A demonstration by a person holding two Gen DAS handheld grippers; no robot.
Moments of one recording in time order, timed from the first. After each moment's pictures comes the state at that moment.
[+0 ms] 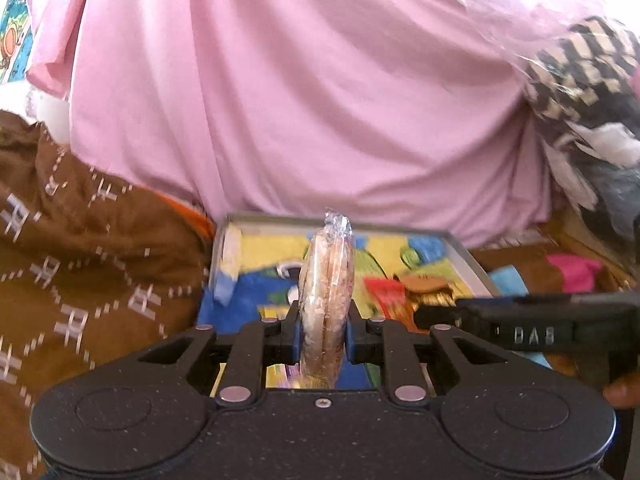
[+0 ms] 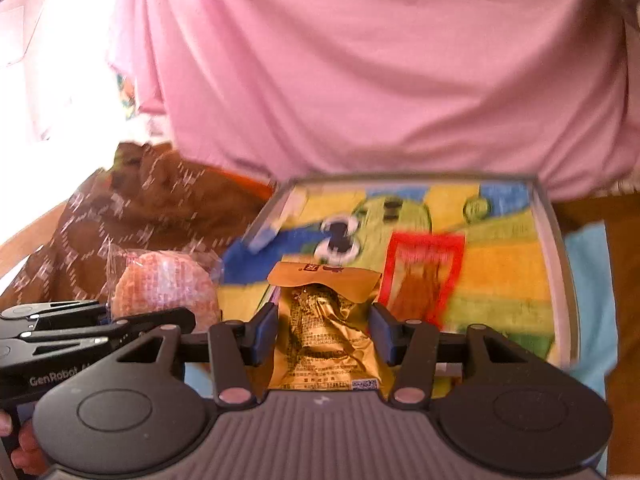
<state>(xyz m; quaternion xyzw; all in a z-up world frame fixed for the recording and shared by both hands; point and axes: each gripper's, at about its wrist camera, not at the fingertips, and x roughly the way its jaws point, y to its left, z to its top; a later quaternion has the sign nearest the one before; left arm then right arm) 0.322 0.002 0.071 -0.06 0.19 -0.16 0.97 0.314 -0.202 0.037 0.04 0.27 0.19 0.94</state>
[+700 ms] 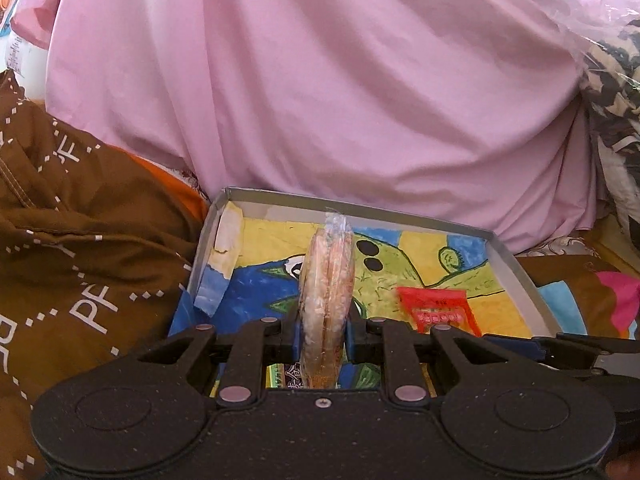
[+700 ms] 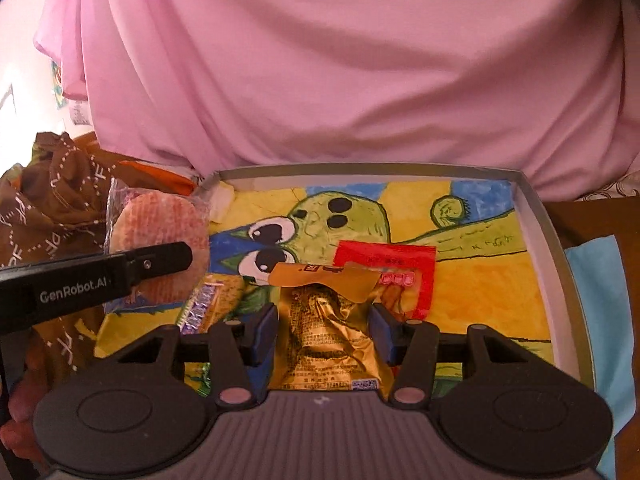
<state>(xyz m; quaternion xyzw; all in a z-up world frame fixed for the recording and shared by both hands) 0.403 -0.015 0.041 -0.09 0.22 -0.14 0.96 0.376 -0.201 0.002 0.01 0.29 0.12 0.95</state>
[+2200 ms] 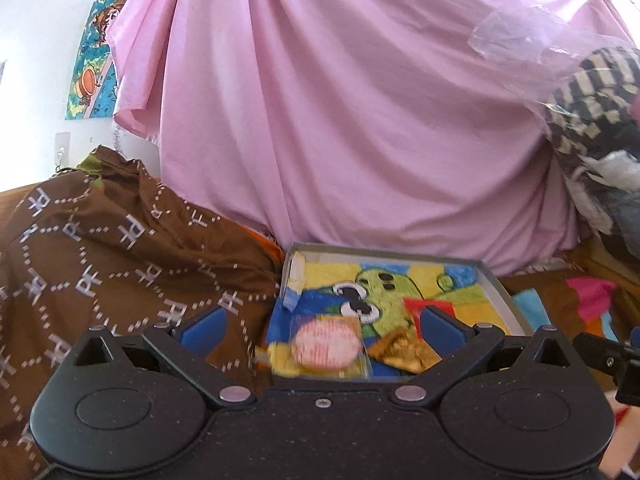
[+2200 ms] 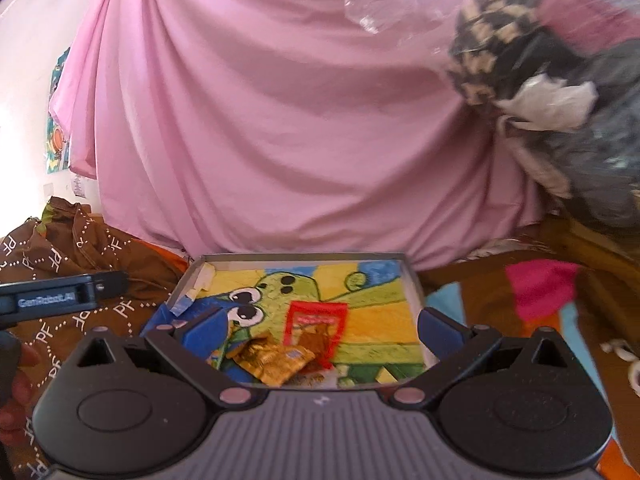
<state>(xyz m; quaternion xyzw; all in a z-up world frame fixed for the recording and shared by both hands) 0.218 0.018 0.088 -0.06 0.14 -0.06 0.99 0.194 -0.208 0.067 0.02 0.15 0.00 0.99</state>
